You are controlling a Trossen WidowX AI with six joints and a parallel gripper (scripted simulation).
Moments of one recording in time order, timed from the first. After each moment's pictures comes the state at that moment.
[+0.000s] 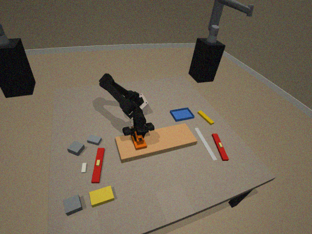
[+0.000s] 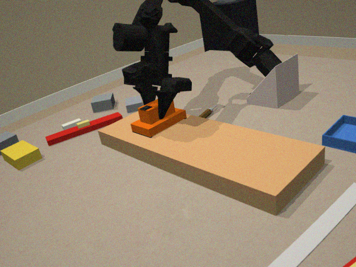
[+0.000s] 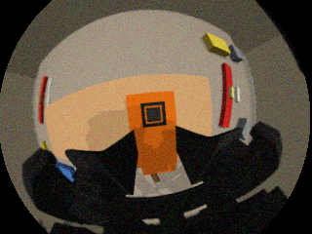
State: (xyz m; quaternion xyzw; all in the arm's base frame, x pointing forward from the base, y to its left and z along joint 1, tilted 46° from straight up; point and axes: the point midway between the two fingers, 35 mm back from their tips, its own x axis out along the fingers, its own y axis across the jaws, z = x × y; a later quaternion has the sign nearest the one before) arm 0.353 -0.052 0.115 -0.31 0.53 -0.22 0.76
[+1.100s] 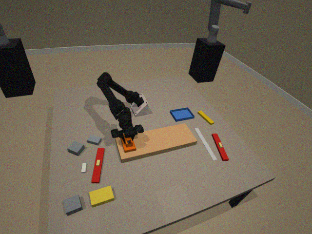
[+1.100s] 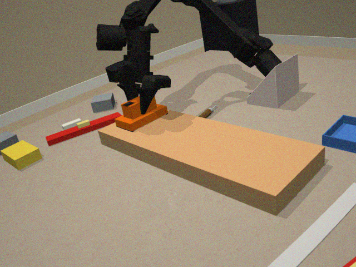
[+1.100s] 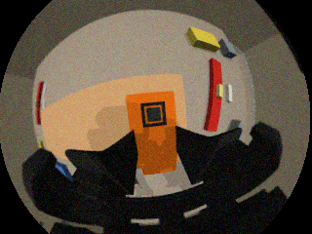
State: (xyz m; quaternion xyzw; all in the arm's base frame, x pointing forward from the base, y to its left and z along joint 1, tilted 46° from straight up) arm 0.353 -0.101 0.165 -0.32 0.53 -0.23 0.76
